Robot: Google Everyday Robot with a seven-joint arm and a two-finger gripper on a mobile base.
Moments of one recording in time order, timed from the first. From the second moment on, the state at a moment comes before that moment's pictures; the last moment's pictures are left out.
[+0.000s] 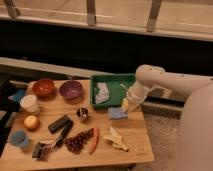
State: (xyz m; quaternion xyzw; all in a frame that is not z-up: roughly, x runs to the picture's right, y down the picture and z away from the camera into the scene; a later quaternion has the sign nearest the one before) arm 0.132 0.118 0.794 -0.38 0.12 0.61 0.68
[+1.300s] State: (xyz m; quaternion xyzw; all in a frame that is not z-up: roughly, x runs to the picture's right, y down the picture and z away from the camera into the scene) arm 0.199 0.178 0.807 -0.37 0.14 0.69 0.61
